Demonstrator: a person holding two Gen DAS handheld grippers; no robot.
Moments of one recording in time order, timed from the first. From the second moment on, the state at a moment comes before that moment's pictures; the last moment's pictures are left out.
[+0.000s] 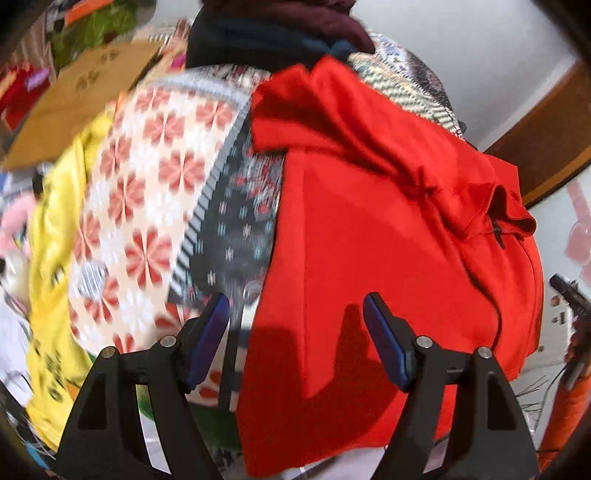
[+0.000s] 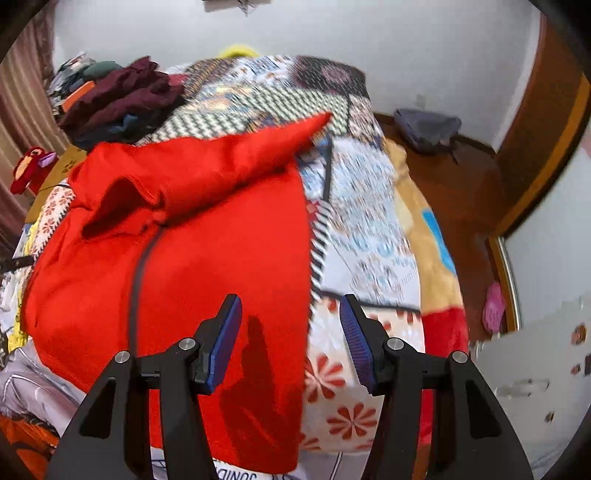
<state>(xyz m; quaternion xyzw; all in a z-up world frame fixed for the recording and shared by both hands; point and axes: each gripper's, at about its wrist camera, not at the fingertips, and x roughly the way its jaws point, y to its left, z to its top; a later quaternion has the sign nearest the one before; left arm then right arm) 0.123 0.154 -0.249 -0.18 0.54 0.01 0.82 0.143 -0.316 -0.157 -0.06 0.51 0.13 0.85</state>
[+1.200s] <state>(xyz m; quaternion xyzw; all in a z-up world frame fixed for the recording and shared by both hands) 0.151 0.110 -0.200 -0.22 0.47 -0.07 0.85 0.142 -0.287 -0.132 0.02 0.42 0.22 0.88</state>
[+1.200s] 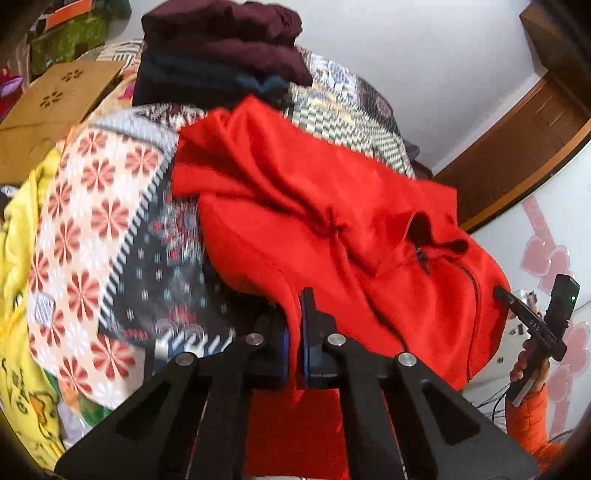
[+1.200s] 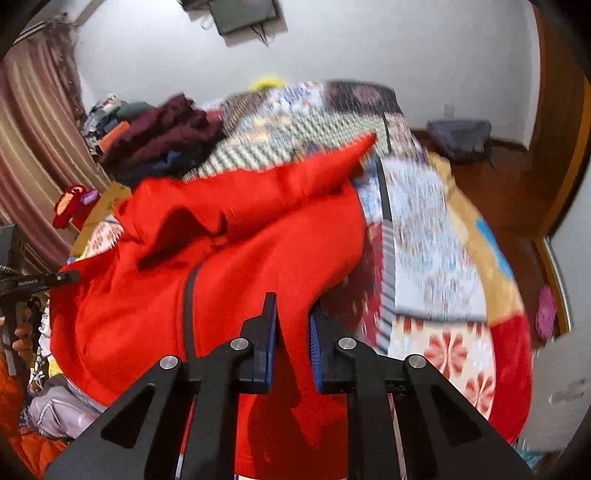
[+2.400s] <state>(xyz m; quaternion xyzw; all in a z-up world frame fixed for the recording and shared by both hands) 0.340 0.169 -0.250 -0.12 0.48 0.06 0.87 0.345 -0.327 -0.150 0.08 0.50 0.11 0.85</state>
